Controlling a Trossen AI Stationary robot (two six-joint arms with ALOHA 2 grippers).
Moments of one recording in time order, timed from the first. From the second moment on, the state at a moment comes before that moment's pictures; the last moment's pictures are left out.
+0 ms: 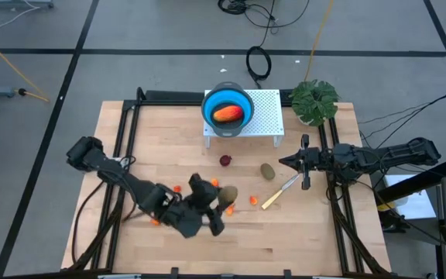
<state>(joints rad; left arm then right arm) -0.52 1.71 1.54 -0.41 -0.81 -0.65 0.15 0.49 0.35 0.03 0.21 -0.01</state>
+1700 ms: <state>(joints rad) 0.20 1.62 1.54 -0.35 -0.52 0.79 0.15 0.45 0.35 -0.08 -0.03 0.02</state>
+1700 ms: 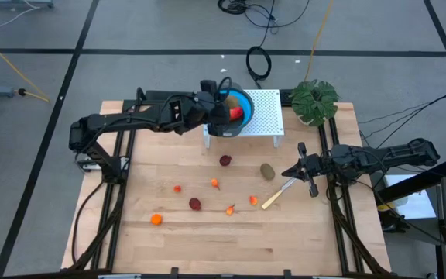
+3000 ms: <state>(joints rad) 0.41 1.62 1.54 0.10 0.70 -0.53 0.15 0.45 0.35 -0.11 -0.03 0.07</state>
